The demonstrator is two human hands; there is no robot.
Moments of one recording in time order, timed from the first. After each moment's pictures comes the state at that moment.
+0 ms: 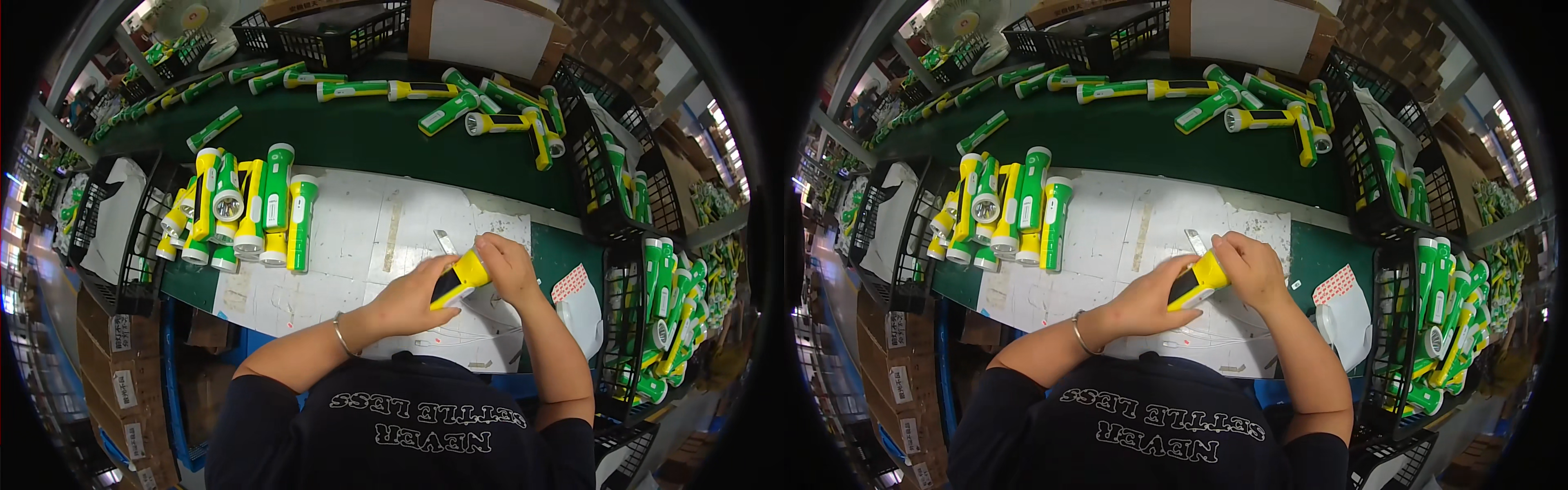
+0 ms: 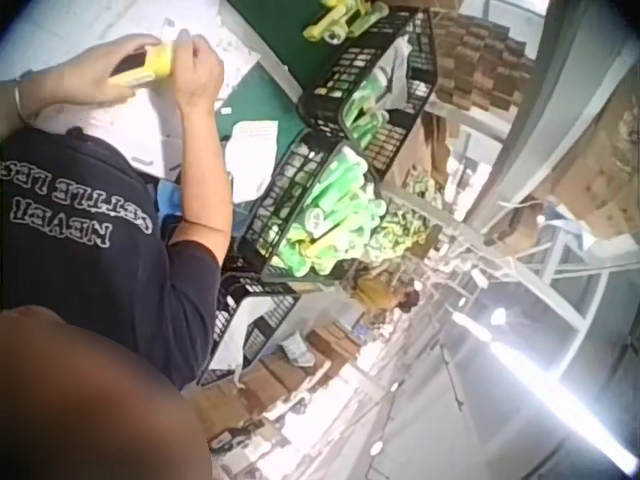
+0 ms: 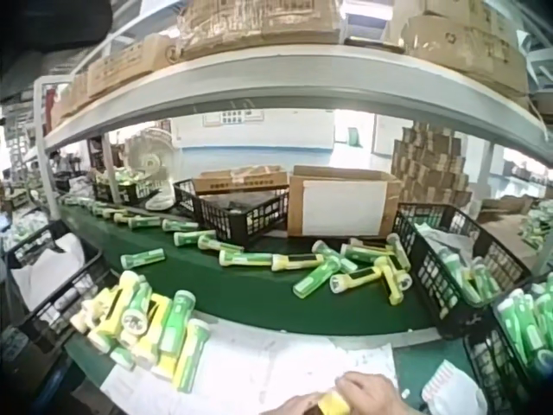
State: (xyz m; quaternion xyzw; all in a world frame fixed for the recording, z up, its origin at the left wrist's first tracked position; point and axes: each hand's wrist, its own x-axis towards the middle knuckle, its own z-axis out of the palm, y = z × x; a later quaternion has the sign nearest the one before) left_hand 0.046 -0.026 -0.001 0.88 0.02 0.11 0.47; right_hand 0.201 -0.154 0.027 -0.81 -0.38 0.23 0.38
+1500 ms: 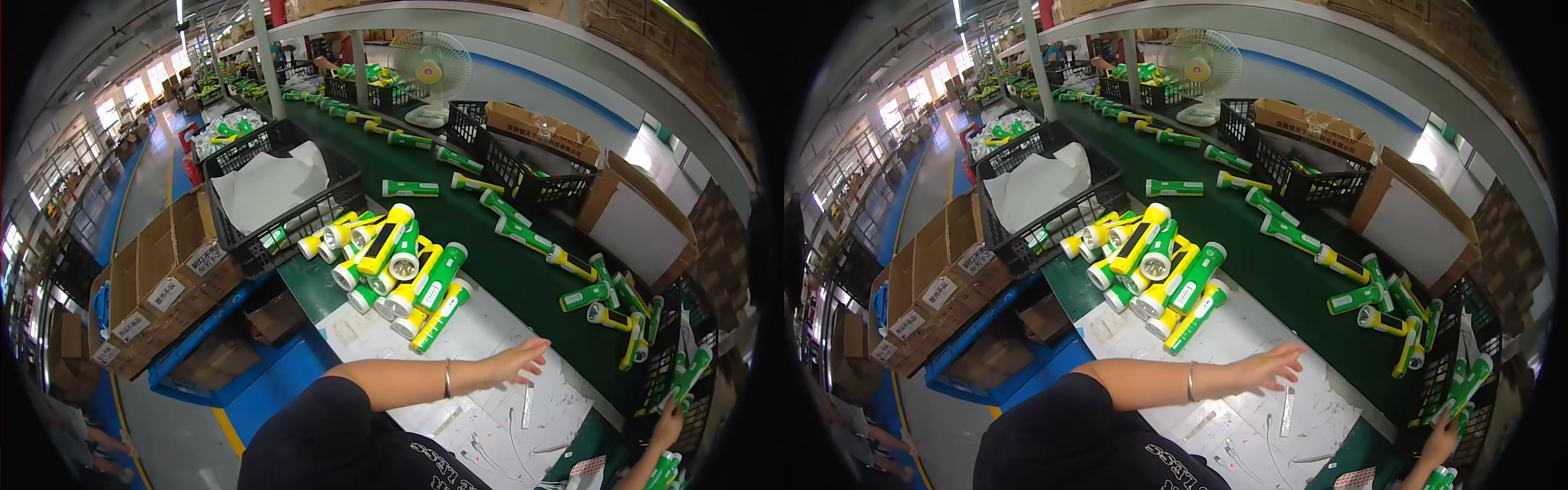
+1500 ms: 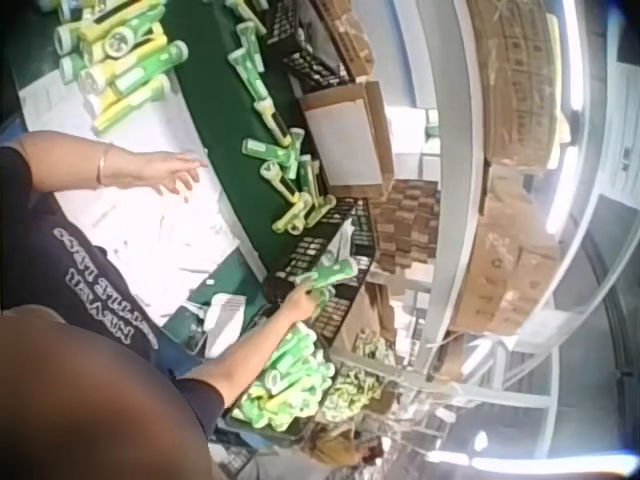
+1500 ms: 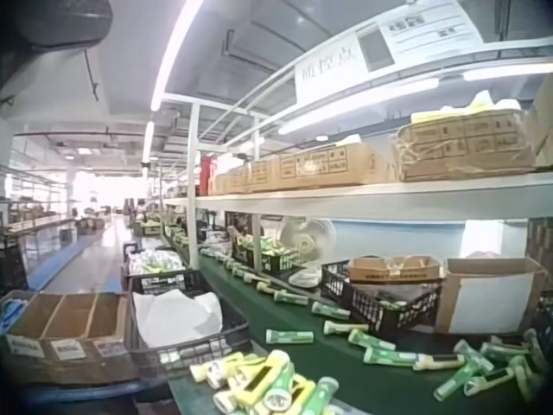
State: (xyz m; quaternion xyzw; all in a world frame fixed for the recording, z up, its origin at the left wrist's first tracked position) left_hand 0.096 0.036 -0.008 0.50 0.14 0.03 0.85; right_hand 0.410 -0.286 0.068 -0.94 -0.19 -0.15 0.22
